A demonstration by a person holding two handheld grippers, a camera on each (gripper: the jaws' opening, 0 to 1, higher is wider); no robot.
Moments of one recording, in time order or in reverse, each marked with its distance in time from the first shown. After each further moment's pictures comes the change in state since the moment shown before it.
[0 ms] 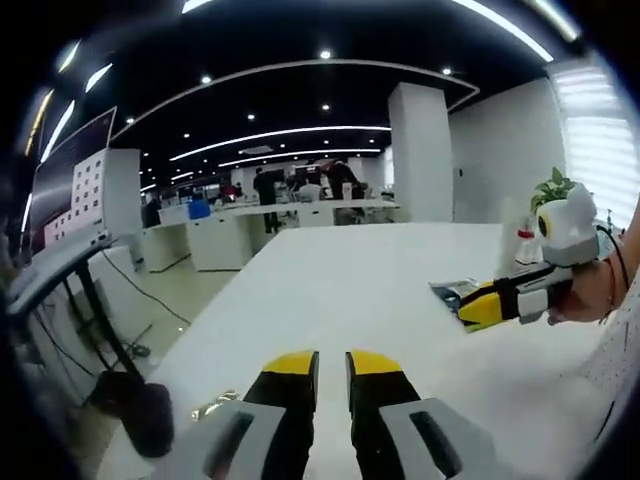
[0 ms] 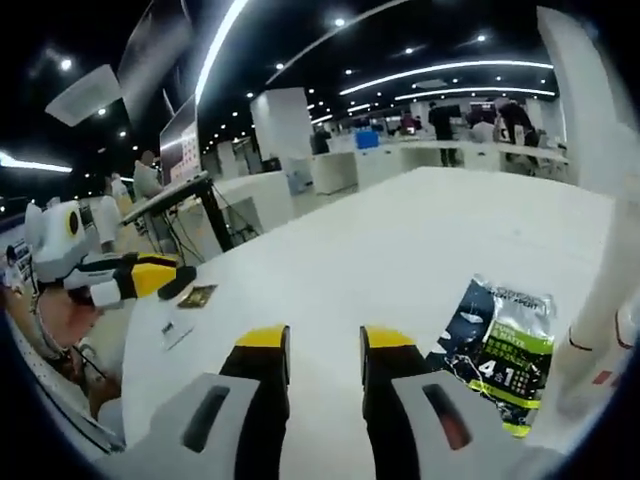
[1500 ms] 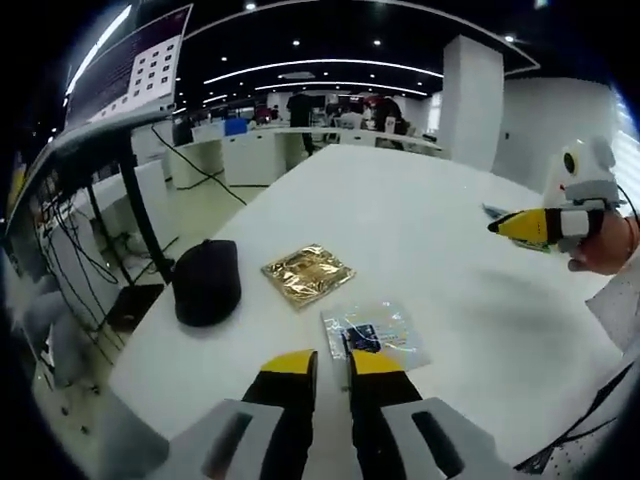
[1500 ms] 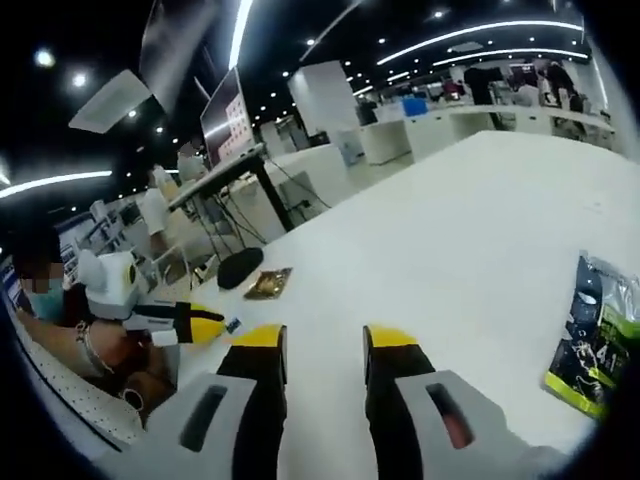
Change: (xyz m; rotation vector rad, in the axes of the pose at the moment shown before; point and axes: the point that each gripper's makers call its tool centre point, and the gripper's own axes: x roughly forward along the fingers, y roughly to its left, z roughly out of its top) left arm -0.045 0.077 -0.117 -0.139 0.327 0.121; right arm 0.042 0.104 -0.019 0.025 0.139 0.287
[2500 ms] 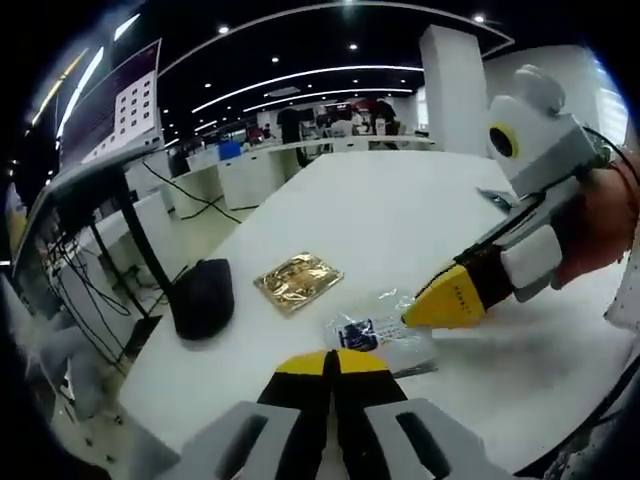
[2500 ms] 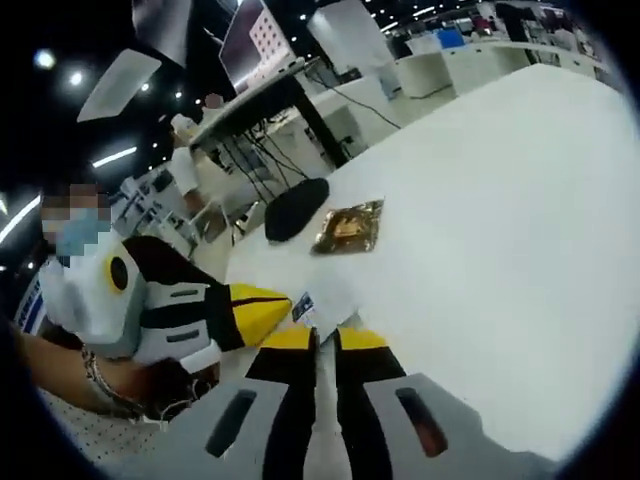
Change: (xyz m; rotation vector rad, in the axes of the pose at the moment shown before) left arm -0.001 -0.010 0.001 0.130 -0.066 0.057; right arm 0.068 0.087 -0.038 0.064 0.231 0.196
